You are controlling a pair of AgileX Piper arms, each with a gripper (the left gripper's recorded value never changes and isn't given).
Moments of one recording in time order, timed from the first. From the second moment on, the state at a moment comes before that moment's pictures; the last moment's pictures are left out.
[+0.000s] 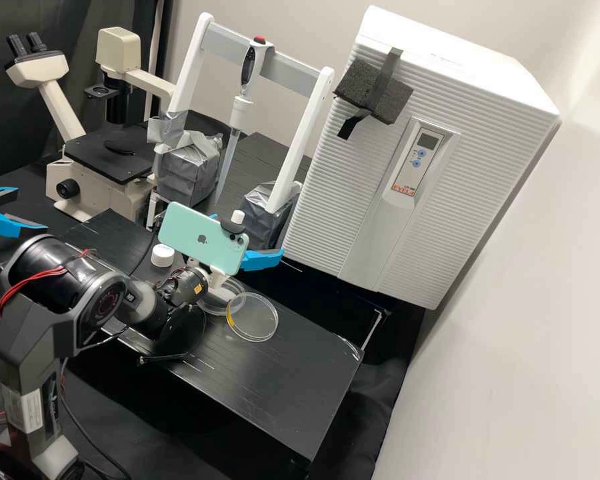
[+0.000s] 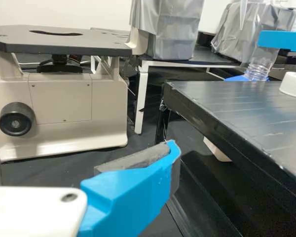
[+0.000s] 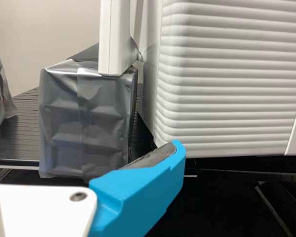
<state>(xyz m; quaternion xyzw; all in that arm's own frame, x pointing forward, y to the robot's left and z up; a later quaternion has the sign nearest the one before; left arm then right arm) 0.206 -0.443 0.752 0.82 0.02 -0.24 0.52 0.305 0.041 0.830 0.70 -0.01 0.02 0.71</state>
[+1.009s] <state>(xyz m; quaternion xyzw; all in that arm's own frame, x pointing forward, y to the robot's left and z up) 0.213 -0.446 0.747 0.82 0.02 -0.25 0.52 0.224 0.073 0.844 0.72 0.07 0.09 0.69</state>
